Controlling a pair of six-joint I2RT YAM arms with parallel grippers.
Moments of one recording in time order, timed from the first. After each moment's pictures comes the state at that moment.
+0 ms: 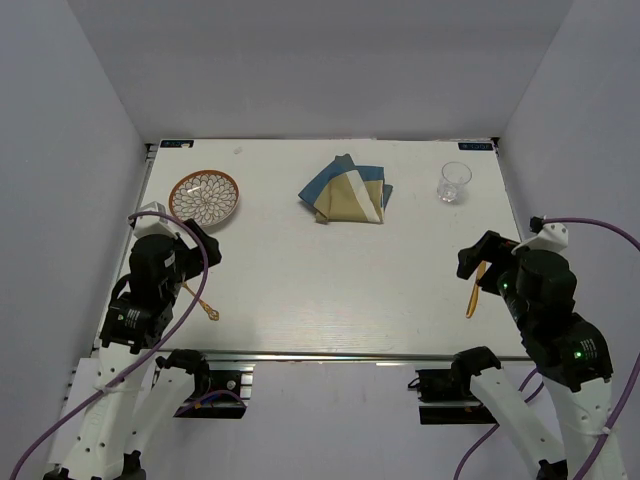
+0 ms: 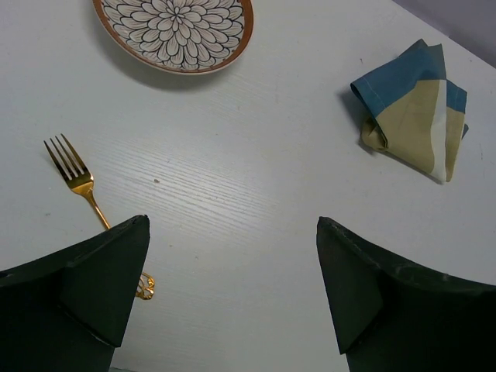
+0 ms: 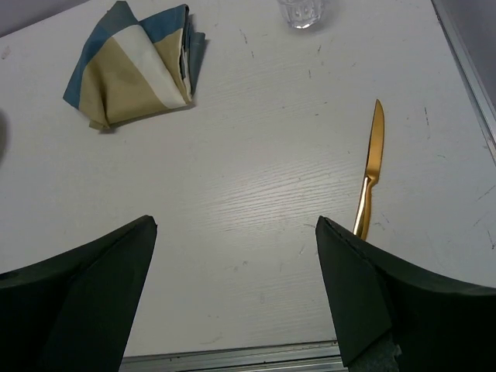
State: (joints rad) left arm -0.21 0.61 0.87 -0.72 -0.24 -0.51; right arm 0.31 0.50 1.06 -0.98 0.28 0.43
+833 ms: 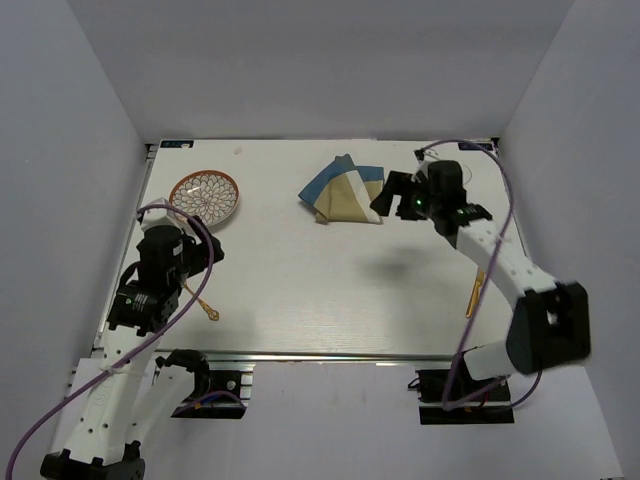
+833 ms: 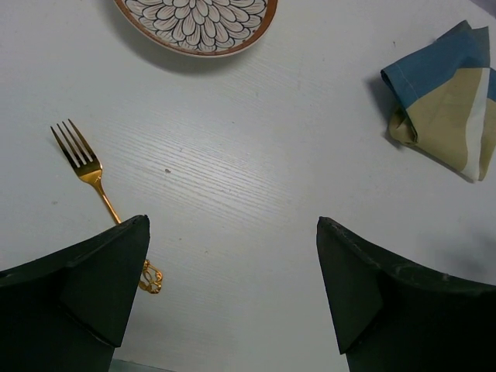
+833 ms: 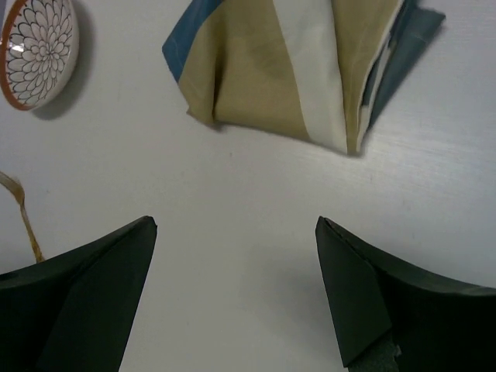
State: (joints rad) left arm -0.21 0.68 0.87 -0.72 -0.27 -0.52; right arm 0.31 1.35 1.01 -0.20 -0.26 0.39
